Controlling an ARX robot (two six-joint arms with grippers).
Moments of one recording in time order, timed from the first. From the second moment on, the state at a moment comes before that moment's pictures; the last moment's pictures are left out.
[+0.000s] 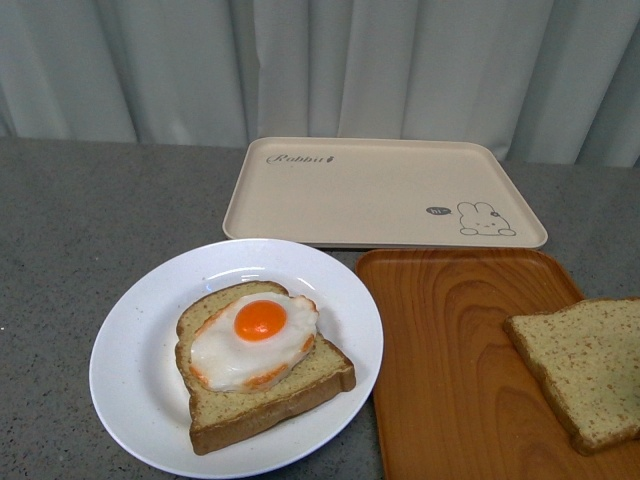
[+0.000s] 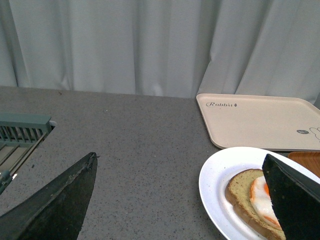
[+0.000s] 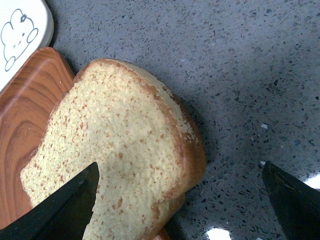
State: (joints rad) left arm 0.00 0.00 0.02 0.00 0.00 0.00; right arm -0.08 1.63 0.30 0.60 -0.03 0.63
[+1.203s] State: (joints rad) left arm 0.00 0.00 0.02 0.00 0.00 0.00; right arm -0.02 1.54 0.45 0.62 -0.09 0.71
